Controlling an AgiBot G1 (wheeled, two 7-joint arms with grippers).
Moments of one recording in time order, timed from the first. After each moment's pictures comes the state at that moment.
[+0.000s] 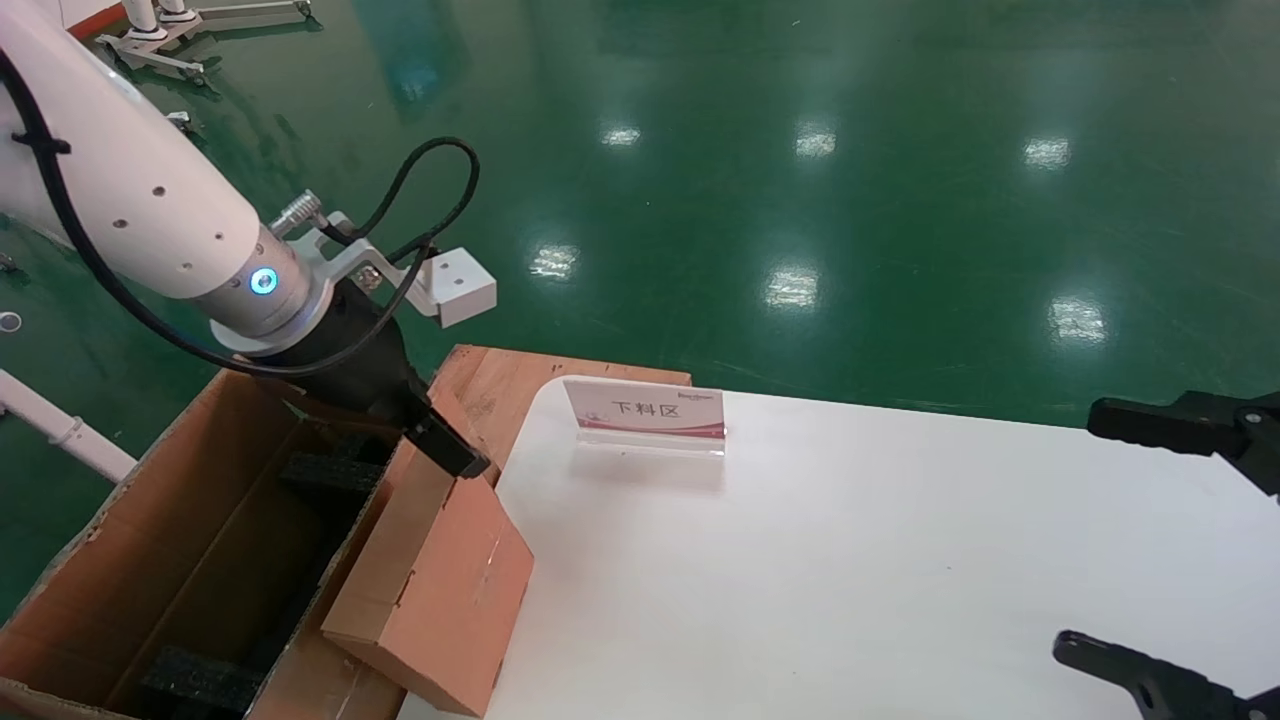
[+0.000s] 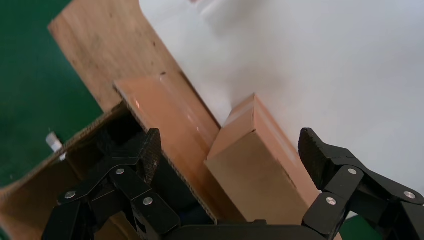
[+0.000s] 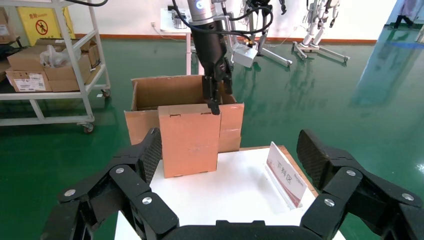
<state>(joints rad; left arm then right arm) -2.05 0.71 1.34 -1.35 1.72 1.58 -1.45 1.08 -0.61 -0.28 1.28 -0.73 -1.49 0.19</state>
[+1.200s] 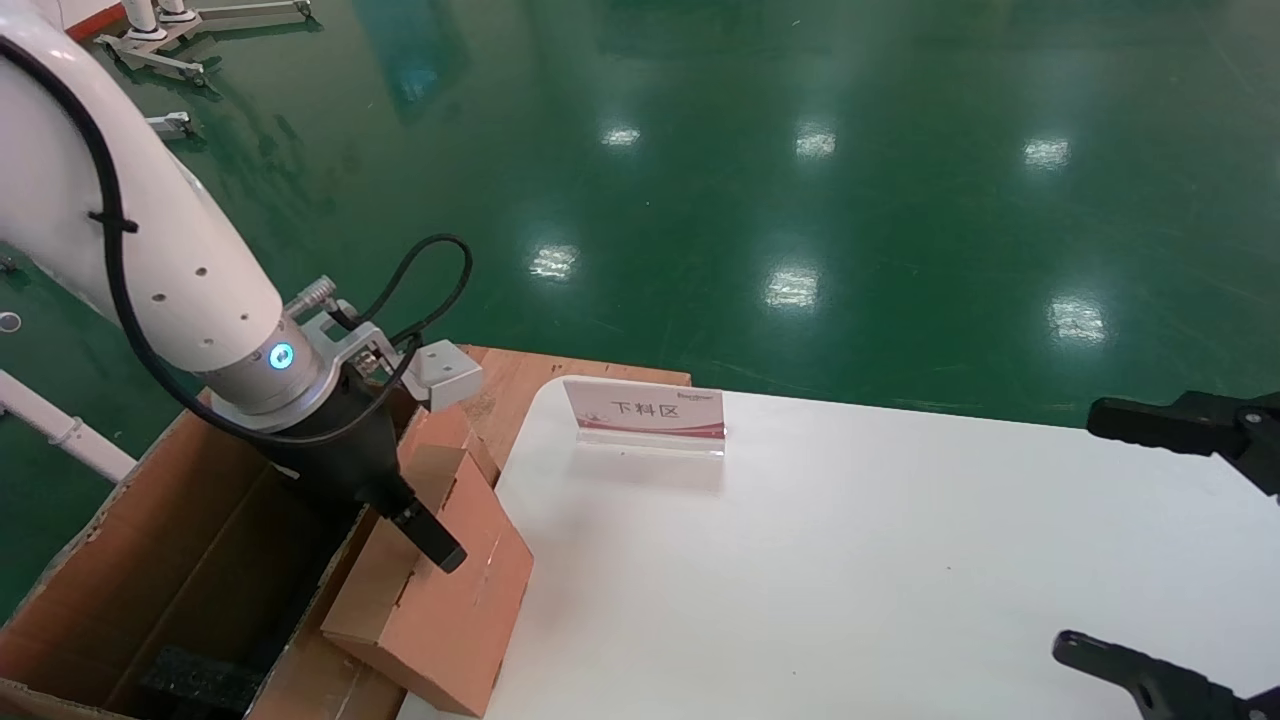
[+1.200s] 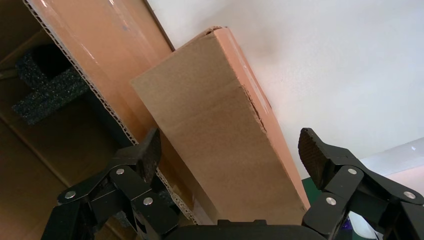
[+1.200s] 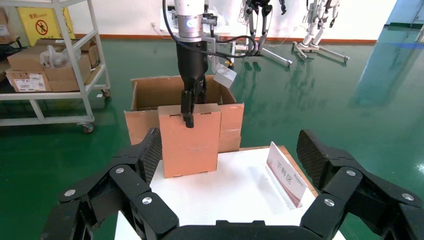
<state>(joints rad) -2.14 0.72 1.68 -1.35 1.57 1.52 -1.61 1.08 -0.61 -0.29 1.28 -0.73 -1.49 0.18</state>
